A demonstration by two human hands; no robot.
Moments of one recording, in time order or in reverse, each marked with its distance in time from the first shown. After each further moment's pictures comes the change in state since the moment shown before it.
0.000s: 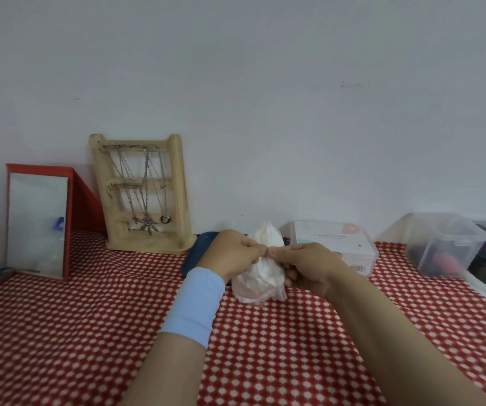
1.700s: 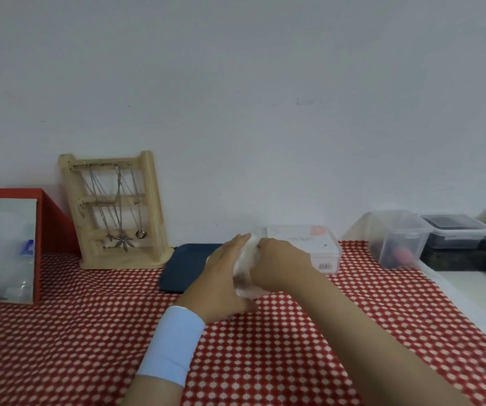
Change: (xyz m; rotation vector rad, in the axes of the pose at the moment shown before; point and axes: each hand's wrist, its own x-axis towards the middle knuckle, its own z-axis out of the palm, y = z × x) left_hand -0.005 -0.018 0.046 0.535 0.003 0.119; right_hand -0.038 -0.037 0.031 -1.383 0.037 -0.146
